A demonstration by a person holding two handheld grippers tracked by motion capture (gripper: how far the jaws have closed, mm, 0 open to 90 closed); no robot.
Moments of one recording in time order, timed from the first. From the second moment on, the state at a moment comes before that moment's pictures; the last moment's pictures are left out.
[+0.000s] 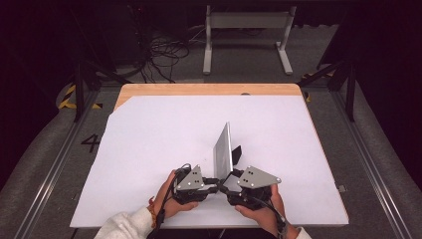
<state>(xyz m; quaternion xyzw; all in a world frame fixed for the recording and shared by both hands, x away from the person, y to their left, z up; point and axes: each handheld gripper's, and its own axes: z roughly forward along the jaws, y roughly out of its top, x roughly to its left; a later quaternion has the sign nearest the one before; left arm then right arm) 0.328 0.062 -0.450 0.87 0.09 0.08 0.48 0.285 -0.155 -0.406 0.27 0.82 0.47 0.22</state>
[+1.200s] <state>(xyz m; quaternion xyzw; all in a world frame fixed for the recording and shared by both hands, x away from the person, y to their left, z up) 0.328 0.154 -0.452 0.89 0.17 0.13 0.41 0.289 -0.167 -0.411 0.30 0.79 0.48 0.22</state>
